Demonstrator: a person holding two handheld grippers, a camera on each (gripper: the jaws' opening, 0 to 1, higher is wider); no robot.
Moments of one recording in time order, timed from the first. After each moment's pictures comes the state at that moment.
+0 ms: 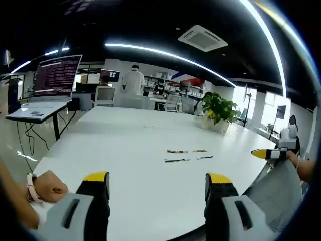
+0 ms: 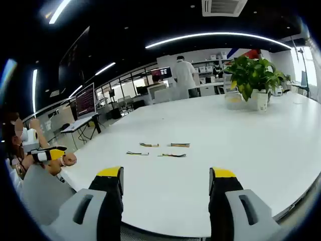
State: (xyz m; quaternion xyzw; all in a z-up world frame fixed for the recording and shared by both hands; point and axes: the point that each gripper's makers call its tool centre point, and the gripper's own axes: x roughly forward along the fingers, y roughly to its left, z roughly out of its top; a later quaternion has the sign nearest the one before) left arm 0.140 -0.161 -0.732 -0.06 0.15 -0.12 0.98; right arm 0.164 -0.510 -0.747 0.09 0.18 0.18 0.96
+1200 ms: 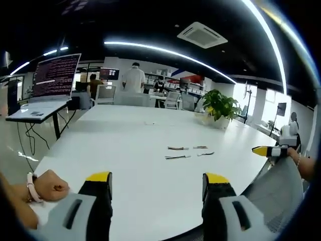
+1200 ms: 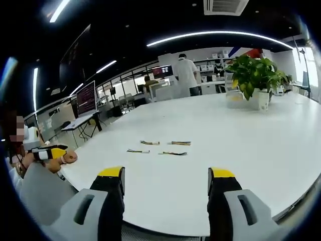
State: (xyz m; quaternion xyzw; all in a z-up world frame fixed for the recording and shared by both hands) left arm 0.138 -0.160 -0.736 -0.05 0.16 -0.12 0.98; right arm 0.161 -0.507 -0.747 0.08 0.18 0.18 0.96
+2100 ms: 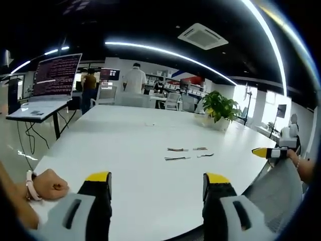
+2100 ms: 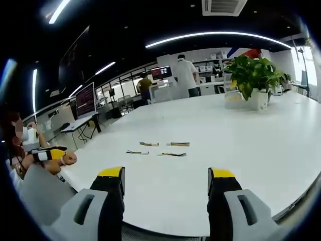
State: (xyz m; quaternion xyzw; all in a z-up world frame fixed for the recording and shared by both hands) left arm 0.140 -0.161 -0.734 -0.06 0.16 -0.12 0.98; right arm 0.163 -0.510 -0.746 0.09 0.18 0.18 0.96
